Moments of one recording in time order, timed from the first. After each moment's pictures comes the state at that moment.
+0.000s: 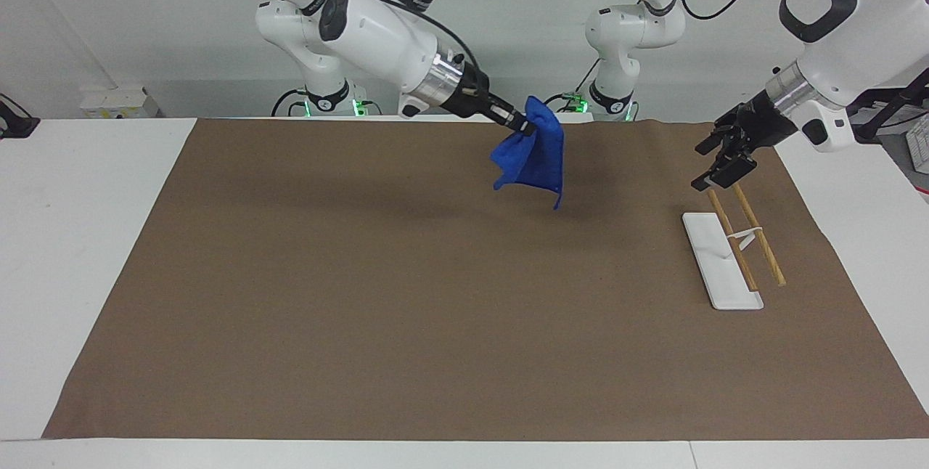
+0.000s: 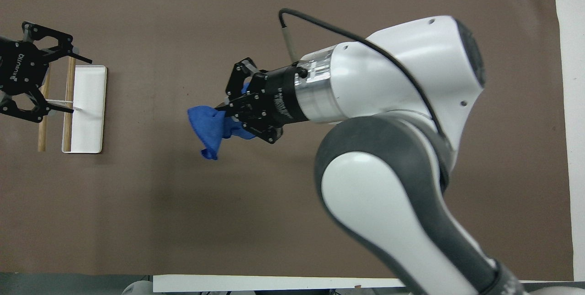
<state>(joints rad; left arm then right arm) -0.03 0.03 -0.02 -1.64 -0.42 1.60 -1.25 0.01 0.18 0.67 -1.65 0.81 2.28 1.22</state>
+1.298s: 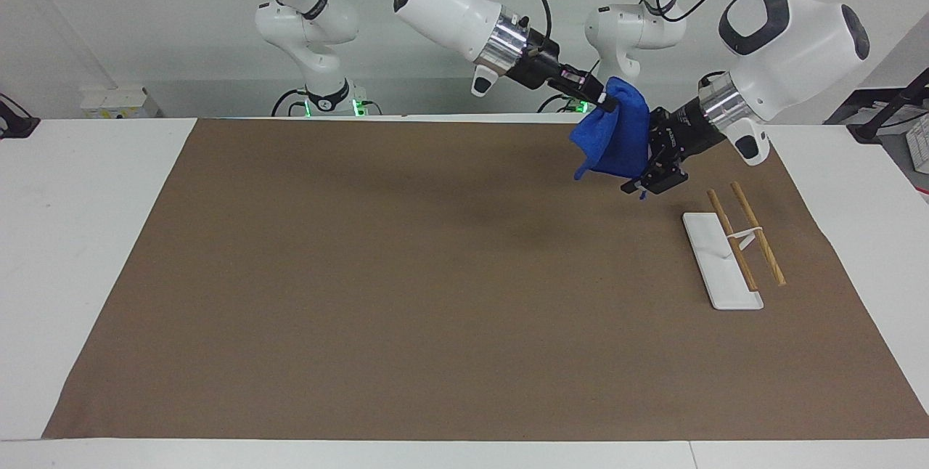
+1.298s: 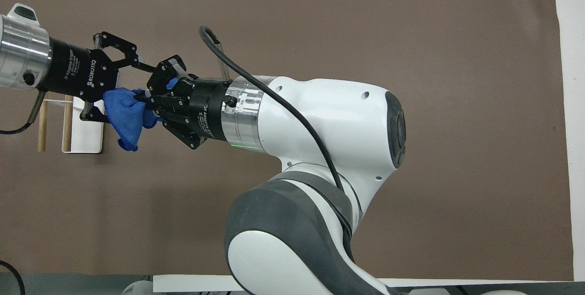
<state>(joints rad) -0.11 0.00 -0.08 -1.77 -0.59 1.73 -1.44 0.04 0.26 0.82 -1.61 0.81 2.64 1.24</state>
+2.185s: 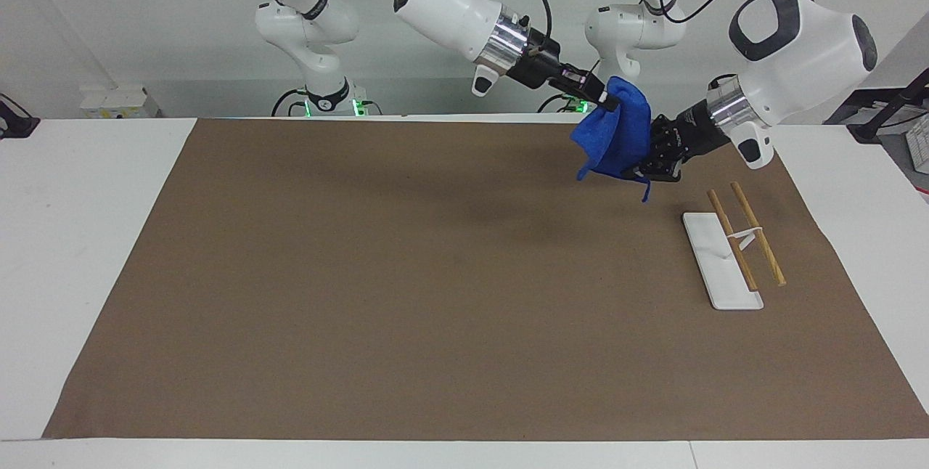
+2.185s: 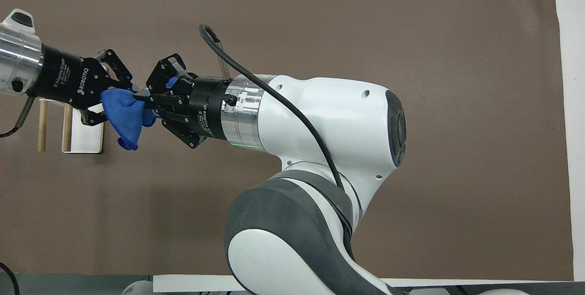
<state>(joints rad) -0.11 0.00 -0.04 -1.77 -0.58 1.66 -1.32 0.04 0.26 0.83 -1.61 0.81 2.64 1.24</state>
